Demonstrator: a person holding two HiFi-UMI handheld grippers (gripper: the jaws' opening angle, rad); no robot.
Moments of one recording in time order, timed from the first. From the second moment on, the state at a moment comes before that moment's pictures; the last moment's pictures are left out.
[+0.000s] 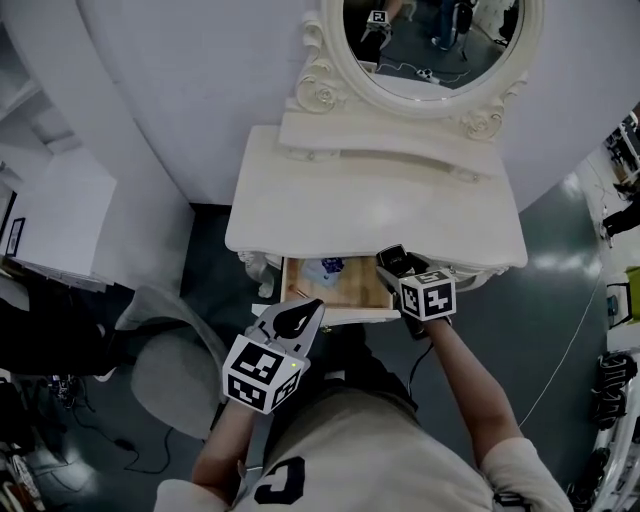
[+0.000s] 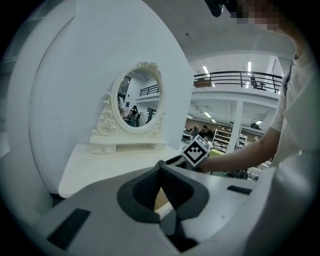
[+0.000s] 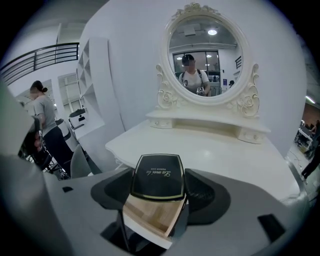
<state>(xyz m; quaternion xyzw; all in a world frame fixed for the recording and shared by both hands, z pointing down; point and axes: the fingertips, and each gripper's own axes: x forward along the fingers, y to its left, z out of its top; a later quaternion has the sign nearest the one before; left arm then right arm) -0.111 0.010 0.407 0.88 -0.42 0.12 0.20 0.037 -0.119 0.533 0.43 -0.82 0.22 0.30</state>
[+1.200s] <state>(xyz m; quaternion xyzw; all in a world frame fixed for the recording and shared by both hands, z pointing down) -0.092 -0.038 0.463 0.82 -0.46 0.19 0.27 -0.029 -0.119 0.659 0.23 -0.84 0.27 0.40</state>
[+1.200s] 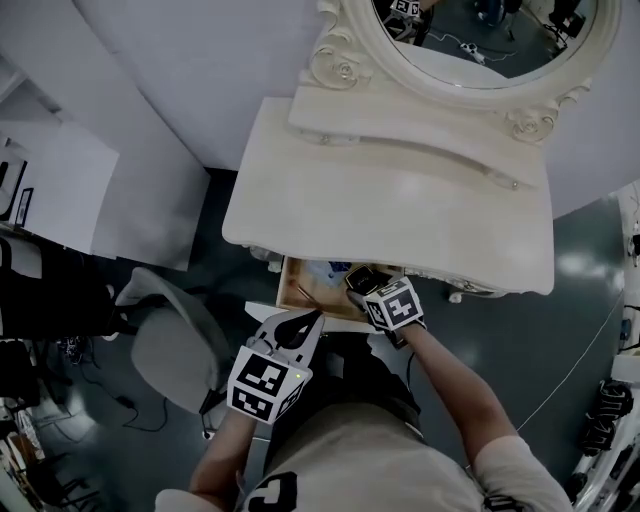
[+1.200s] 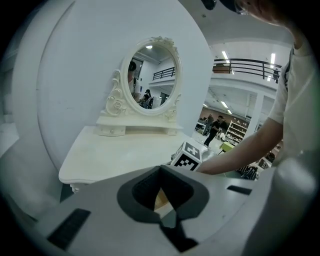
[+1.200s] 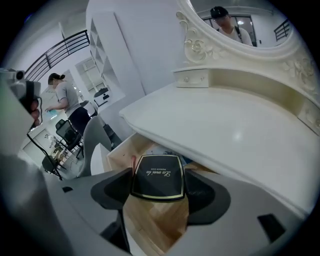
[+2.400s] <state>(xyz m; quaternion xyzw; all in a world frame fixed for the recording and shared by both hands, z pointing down) -0.123 -0.027 0.498 0.79 -0.49 0.21 0.32 -0.040 -0.146 0.752 0.27 -0.79 0.28 0.48</state>
